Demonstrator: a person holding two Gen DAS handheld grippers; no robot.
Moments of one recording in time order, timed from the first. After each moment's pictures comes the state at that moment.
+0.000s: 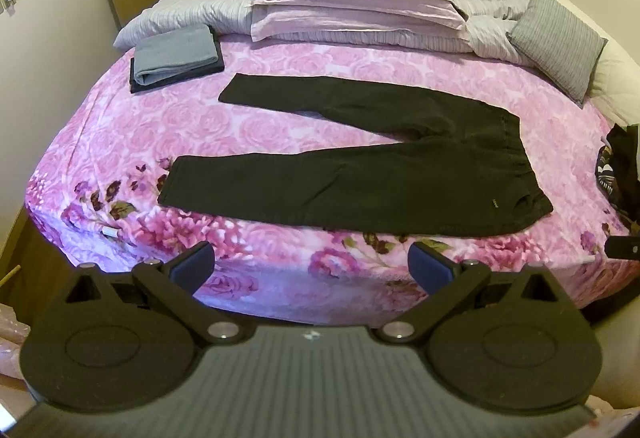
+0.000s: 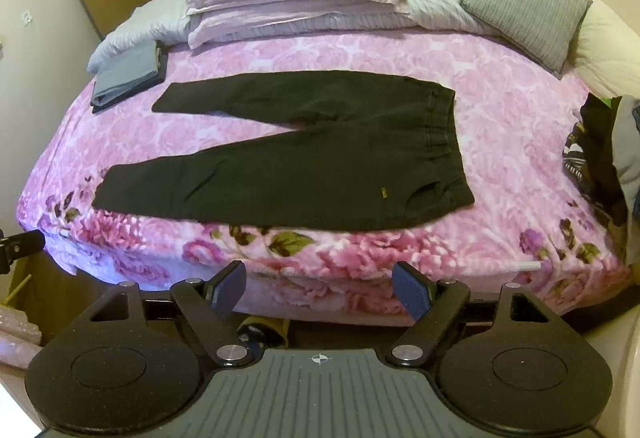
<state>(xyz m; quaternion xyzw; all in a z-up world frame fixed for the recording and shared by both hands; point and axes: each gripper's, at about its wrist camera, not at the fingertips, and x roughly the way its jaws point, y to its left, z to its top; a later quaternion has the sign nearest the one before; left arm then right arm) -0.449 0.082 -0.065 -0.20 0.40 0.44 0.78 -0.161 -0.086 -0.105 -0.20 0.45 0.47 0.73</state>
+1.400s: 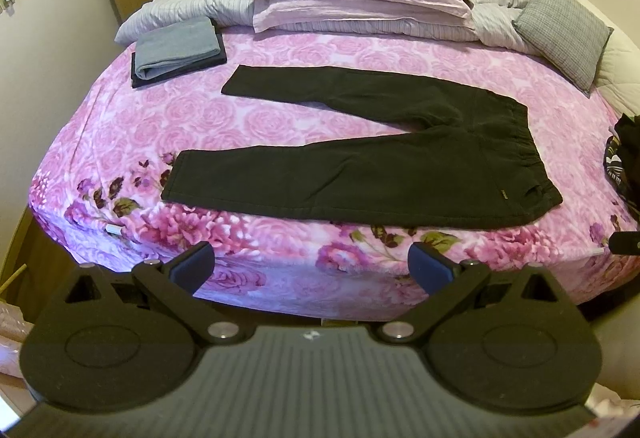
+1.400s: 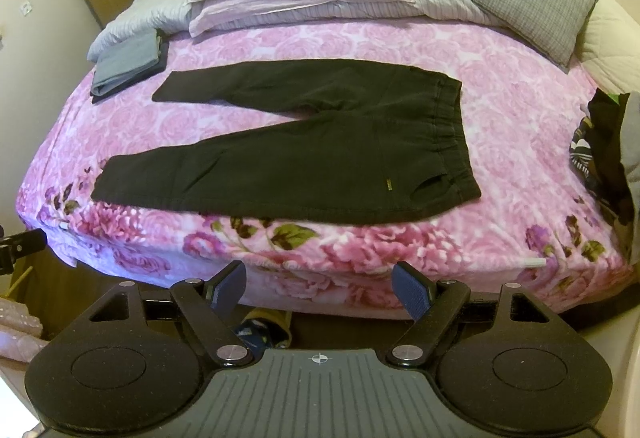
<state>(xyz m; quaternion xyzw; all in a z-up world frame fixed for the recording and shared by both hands) -0.451 0.091 -0.073 -0.19 0.42 0.43 0.78 -0.161 -0.074 -0.116 -0.21 0.46 0.48 0.72</state>
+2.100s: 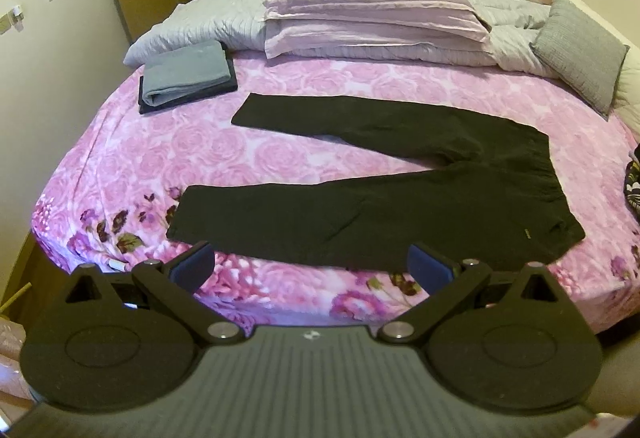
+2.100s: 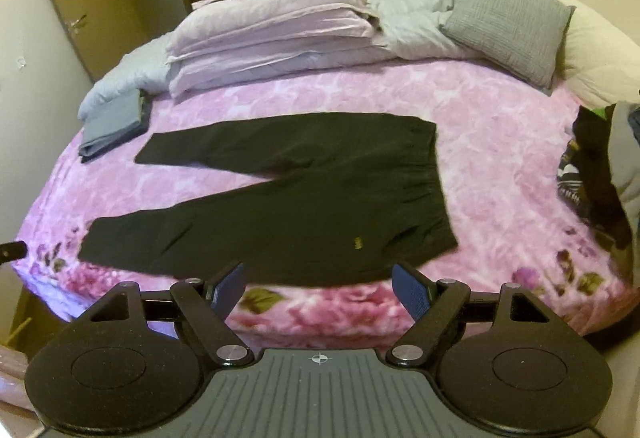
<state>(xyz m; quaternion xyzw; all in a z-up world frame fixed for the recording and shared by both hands) -0.423 0.143 -0.084 -0.17 0.40 0.45 0.78 -0.085 -0.085 -0.119 -0.15 0.42 0.48 0.76</state>
